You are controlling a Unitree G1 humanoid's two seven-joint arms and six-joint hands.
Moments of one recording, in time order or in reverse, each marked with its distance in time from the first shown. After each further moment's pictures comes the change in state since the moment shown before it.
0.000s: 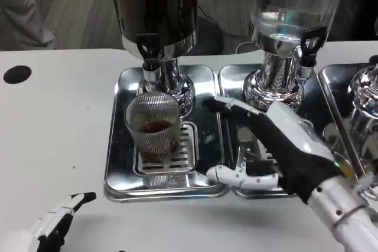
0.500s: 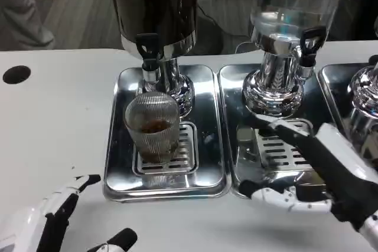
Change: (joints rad) left arm -0.087 0.002 -0.025 -0.048 0.002 0.107 -0.057; right arm 0.166 -0.131 -0.138 0.001 0.167 -0.194 0.023
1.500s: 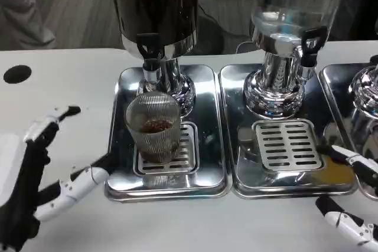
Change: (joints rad) left arm -0.268 0.028 0.066 -0.091 -0.032 0.220 -0.134; right arm 0.259 -0.074 -0.214 0.216 0.086 -0.394 -0.162
